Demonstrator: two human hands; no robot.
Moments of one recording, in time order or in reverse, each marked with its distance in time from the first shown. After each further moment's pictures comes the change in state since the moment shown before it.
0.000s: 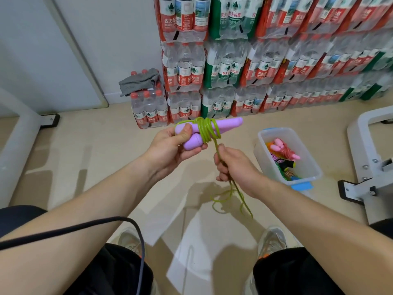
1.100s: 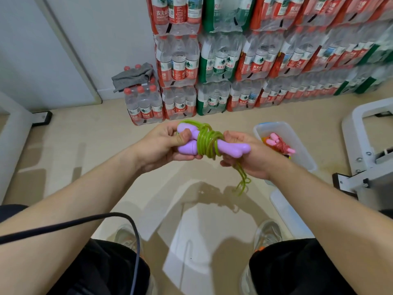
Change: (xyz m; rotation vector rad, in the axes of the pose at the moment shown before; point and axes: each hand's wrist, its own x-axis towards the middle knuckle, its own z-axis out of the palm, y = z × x) left_hand -0.004 0.009 -0.013 0.221 -0.377 -0.050; right_hand -0.004 -0.022 -0.037 0.184 -0.254 -0.042
